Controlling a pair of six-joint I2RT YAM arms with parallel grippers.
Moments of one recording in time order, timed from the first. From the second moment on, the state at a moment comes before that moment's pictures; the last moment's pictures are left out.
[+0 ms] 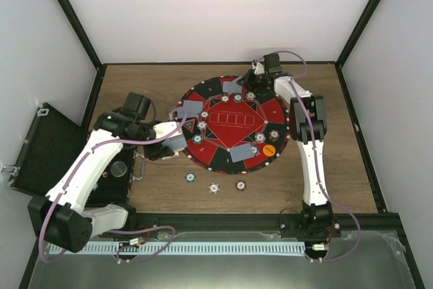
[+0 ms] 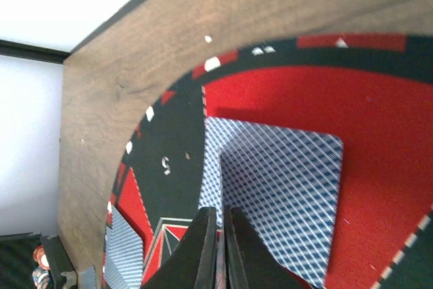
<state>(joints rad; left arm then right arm) -0.33 1.20 1.13 -1.13 0.40 0.89 0.18 2.49 2.01 -0.30 -0.69 0.58</state>
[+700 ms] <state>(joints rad) -0.33 1.21 1.14 -1.13 0.39 0.89 0.16 2.54 2.17 -0.47 -0.52 0.51</state>
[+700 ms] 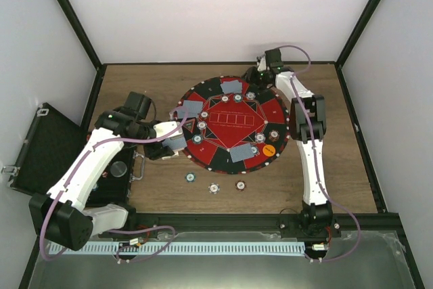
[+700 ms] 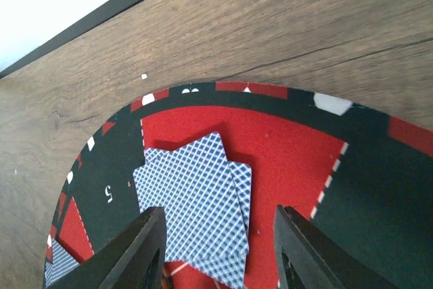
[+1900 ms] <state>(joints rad) -0.34 1.19 1.14 -1.13 0.43 0.88 0.75 1.52 1.02 0.01 -0.69 0.83</state>
